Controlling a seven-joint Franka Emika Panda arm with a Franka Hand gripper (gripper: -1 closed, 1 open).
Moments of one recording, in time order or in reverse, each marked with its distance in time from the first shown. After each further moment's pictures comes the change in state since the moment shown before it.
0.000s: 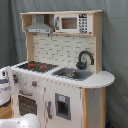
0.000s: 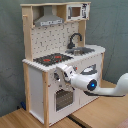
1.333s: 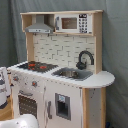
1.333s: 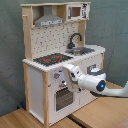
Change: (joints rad) arm 0.139 -0.002 -0.041 -0.117 -0.001 0.027 0.014
